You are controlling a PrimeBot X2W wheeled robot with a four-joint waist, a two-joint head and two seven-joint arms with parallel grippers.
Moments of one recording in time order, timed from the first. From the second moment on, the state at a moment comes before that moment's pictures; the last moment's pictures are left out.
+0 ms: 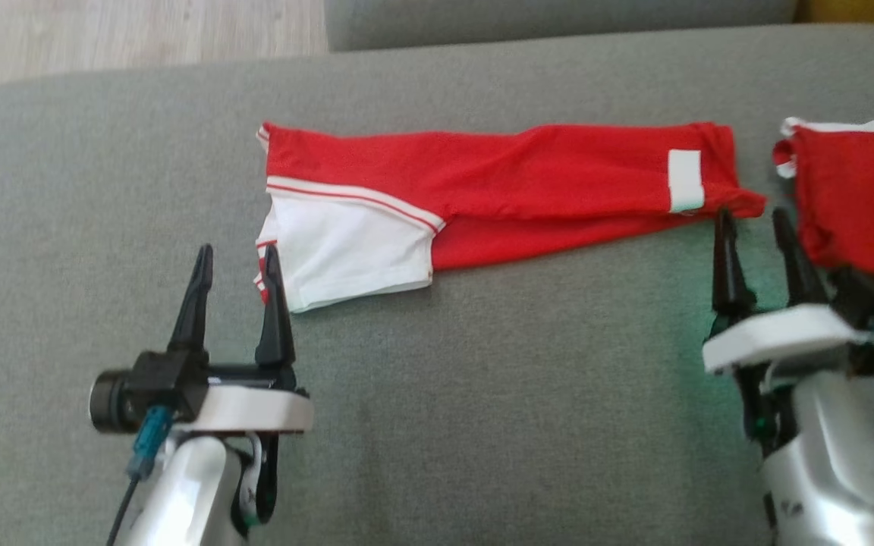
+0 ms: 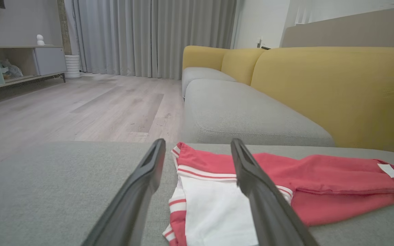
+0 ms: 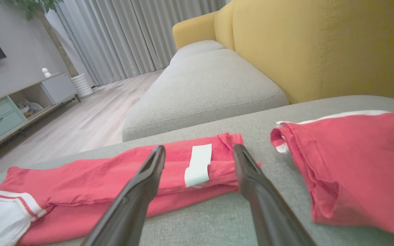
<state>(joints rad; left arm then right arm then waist) -0.21 0.14 -0.32 0.22 -0.34 0.17 -0.26 -0.30 -0.06 -0.02 0.46 0.27 0.13 -0.21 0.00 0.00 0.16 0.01</state>
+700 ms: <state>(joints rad) -0.31 0.06 -0.27 0.25 -0.23 0.05 -0.26 -0.69 -0.07 -0.43 0.88 0.04 0.13 0.00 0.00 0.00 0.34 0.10</state>
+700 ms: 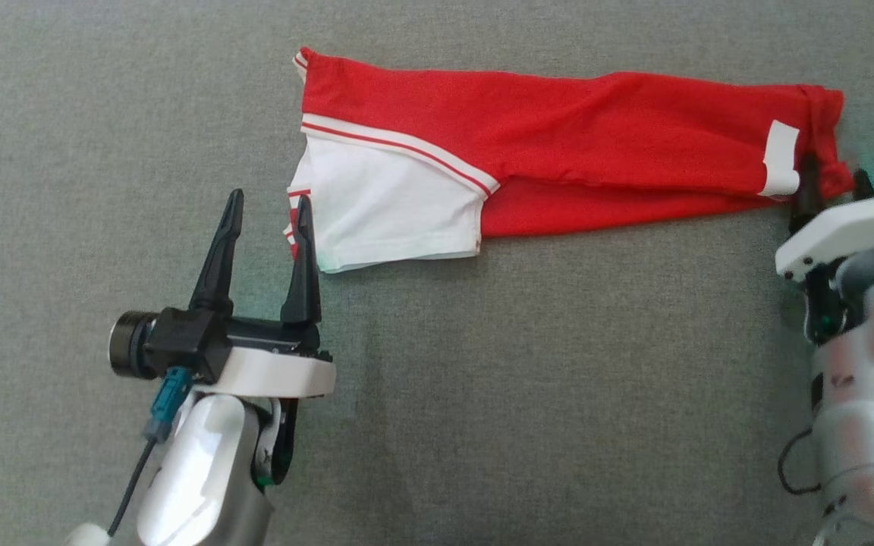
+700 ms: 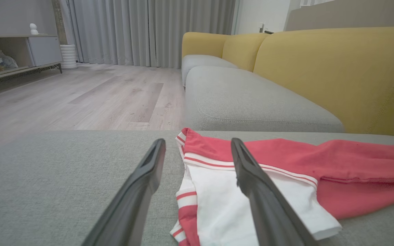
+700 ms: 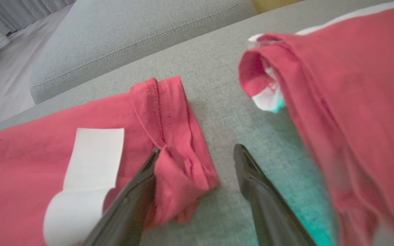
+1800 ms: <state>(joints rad) -0.28 0.05 -0.22 0.27 -0.18 0.03 -0.26 -0.68 -0.15 -0.20 0.76 0.20 0.13 -0.02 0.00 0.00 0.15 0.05</state>
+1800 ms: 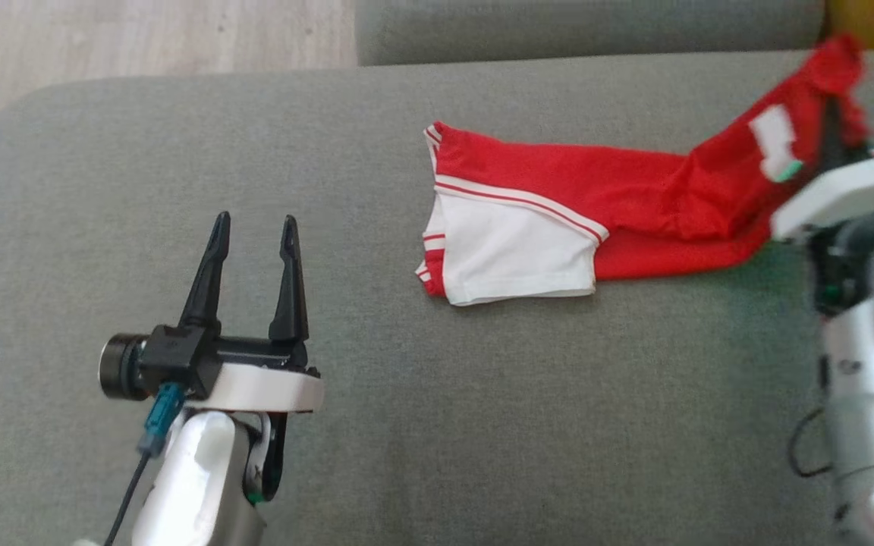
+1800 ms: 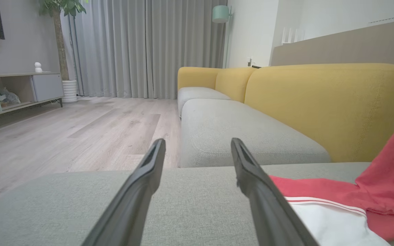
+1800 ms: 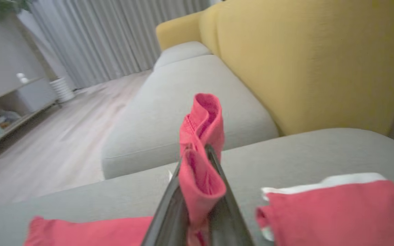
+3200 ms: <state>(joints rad) -0.27 0.05 -0.26 0.25 -0.23 0.05 -0.26 -0.78 -0.06 0.62 0.94 0.65 0.13 -0.25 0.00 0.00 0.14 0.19</state>
